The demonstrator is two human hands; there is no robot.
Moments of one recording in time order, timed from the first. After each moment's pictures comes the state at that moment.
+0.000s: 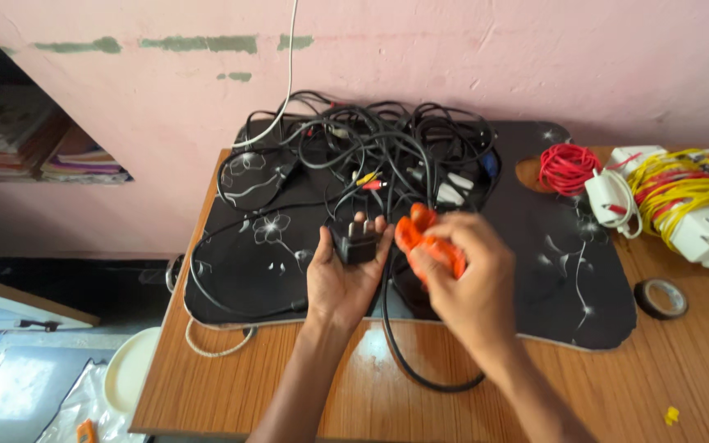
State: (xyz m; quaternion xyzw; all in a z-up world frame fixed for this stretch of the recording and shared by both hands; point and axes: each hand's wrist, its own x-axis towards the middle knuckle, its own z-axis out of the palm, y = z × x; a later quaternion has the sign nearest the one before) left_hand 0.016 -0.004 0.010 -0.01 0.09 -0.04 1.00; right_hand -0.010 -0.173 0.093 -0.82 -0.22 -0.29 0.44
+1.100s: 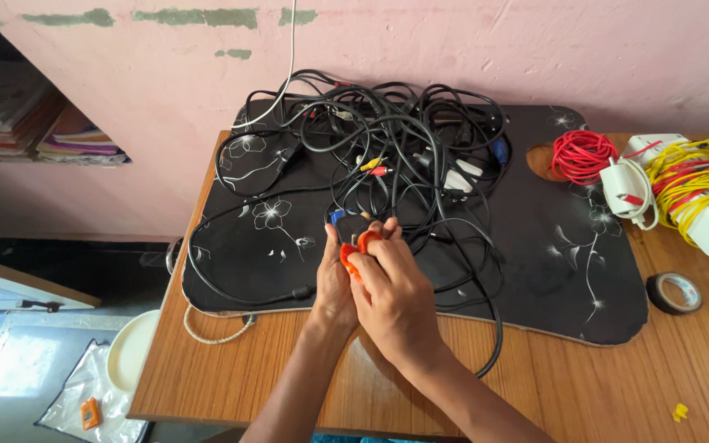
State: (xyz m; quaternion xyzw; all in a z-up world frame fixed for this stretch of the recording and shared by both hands) left_hand 0.010 0.001 -0.039 0.12 0.00 -0.08 0.99; right_hand -0.030 -0.104 0.047 -0.83 -0.29 -0.31 0.36
